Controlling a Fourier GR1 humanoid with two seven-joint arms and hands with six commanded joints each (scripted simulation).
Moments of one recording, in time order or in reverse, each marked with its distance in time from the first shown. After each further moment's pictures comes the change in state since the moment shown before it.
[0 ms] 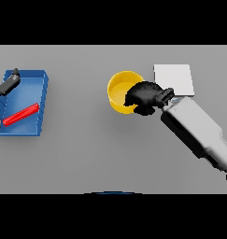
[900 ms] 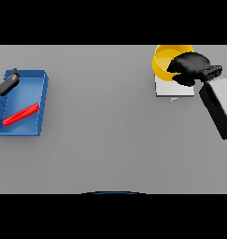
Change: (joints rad) left arm 0.008 0.007 0.003 -0.024 0.003 -0.015 0.017; right arm -0.095 -0.143 -0.194 0.364 0.024 -0.238 -0.106
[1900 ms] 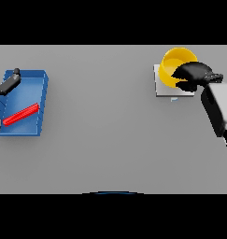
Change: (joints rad) left arm -0.010 -0.005 -0.010 0.004 -0.017 0.004 0.018; right arm -0.046 0.074 -0.050 0.351 0.024 -0.134 -0.100
